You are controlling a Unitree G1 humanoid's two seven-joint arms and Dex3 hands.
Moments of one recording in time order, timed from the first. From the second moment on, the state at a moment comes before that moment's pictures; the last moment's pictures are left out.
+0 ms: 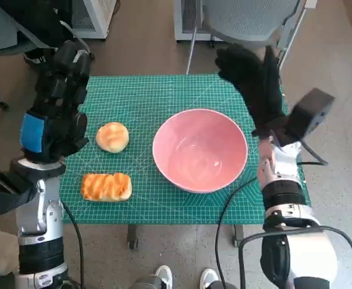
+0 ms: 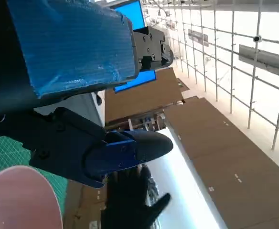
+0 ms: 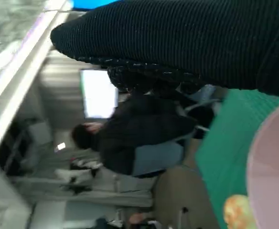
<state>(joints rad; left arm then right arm) -0.43 0.31 0.27 0.04 -0.36 -0.20 -0.42 -1.08 -0.12 -0.34 1.21 0.21 -0.58 0.59</state>
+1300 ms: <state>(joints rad) -0.50 0.28 0.22 0.06 -0.36 -0.19 -0.41 -1.05 -0.19 -0.34 1.02 0.36 -0.72 0.87</state>
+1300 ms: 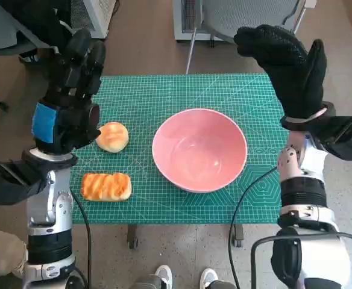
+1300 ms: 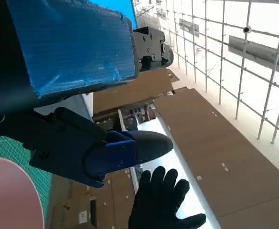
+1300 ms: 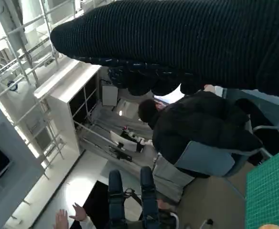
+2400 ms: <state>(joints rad) -0.29 0.85 0.04 -0.68 0.38 0.57 -0.63 -1.02 -0.20 -0.33 0.96 0.37 -0.73 0.88</state>
